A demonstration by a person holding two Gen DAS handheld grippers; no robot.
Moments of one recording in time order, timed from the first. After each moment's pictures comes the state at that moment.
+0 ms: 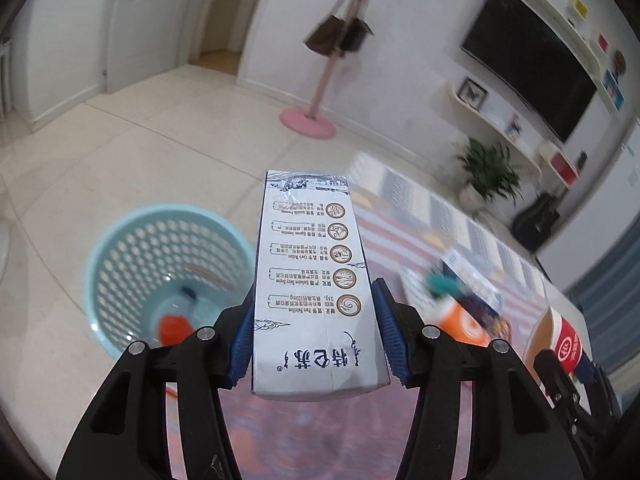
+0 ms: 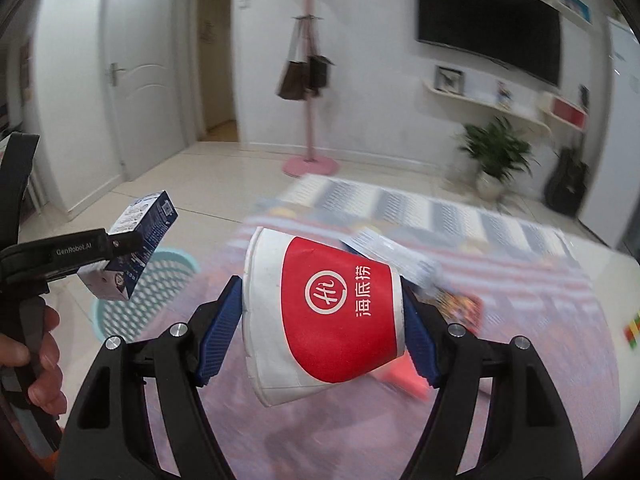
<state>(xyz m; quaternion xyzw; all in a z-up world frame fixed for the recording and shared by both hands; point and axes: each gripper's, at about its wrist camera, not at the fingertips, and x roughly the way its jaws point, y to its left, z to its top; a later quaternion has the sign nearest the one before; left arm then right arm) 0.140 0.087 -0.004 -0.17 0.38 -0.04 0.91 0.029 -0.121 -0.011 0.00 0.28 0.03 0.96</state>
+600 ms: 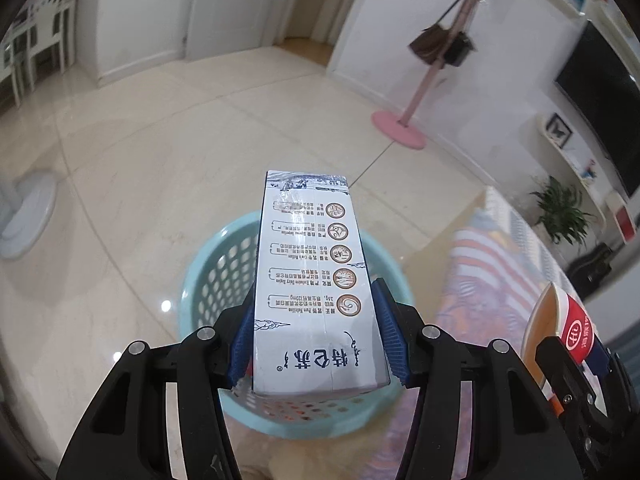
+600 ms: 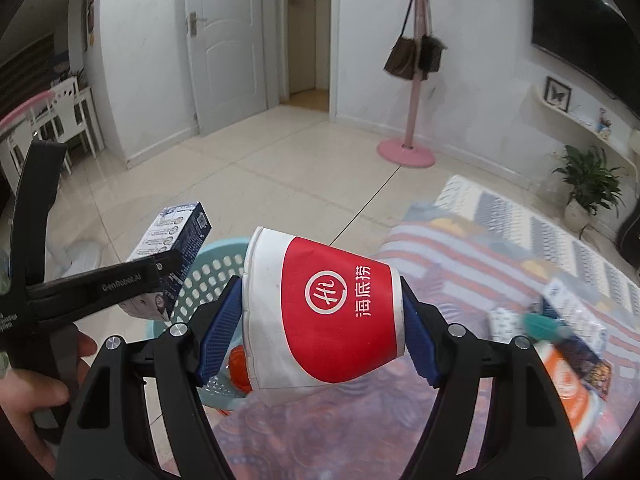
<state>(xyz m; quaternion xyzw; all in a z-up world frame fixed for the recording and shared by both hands) 0.181 0.237 -0.071 -0.21 0.42 0.08 0.88 0.137 0.057 -0.058 -0.05 0.34 0.16 0.93</state>
